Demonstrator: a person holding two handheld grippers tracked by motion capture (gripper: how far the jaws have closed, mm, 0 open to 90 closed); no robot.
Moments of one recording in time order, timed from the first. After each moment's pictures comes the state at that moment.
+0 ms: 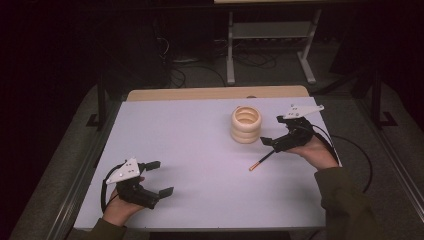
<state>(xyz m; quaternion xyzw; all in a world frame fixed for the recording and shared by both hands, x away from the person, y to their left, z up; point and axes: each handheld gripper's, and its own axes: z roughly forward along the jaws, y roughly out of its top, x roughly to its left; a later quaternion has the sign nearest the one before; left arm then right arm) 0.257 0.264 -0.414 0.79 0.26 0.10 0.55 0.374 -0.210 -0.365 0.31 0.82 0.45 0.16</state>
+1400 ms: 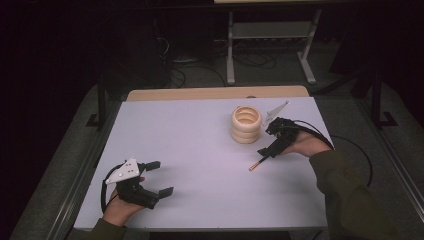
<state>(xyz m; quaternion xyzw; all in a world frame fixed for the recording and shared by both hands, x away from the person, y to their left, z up) 0.257 0.264 -0.415 0.78 0.26 0.10 0.56 0.400 -0.180 -0.379 0.22 0.94 0.27 0.08</state>
